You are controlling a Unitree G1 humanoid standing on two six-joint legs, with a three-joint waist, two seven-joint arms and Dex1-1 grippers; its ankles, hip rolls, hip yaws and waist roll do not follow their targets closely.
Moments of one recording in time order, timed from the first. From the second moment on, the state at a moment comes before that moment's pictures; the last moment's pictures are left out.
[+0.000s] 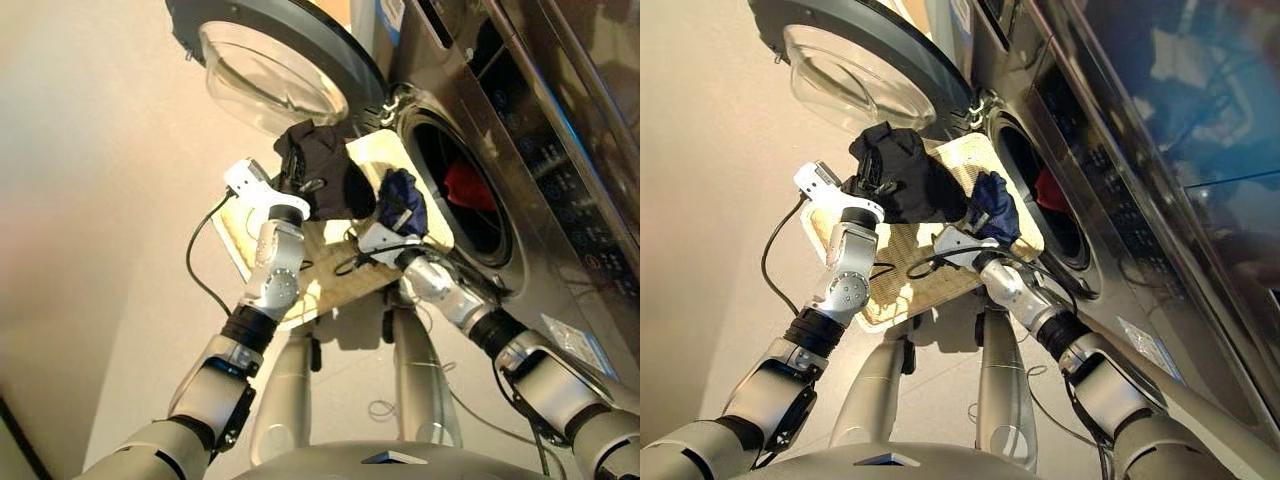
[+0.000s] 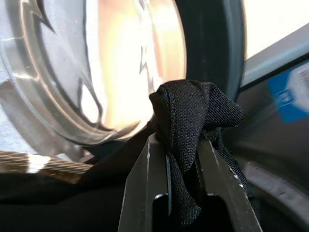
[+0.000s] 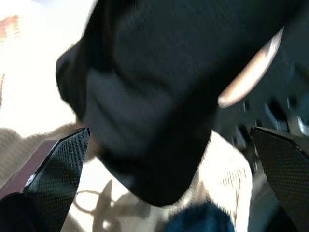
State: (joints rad) left arm -0.53 0.11 -0.34 0.29 -1.06 -0.37 0.08; right arm -0.65 -0.36 0.72 0.61 -0.16 -0.31 -0.14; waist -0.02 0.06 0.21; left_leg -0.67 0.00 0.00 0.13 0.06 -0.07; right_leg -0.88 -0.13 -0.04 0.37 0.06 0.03
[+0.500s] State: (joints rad) left arm -0.47 0.15 -0.50 0.02 -1.20 -0.38 0.04; right arm -0.81 -0.28 0.69 0.81 -0.23 -0.27 -0.29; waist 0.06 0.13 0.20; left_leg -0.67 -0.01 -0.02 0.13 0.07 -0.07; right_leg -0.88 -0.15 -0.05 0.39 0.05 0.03
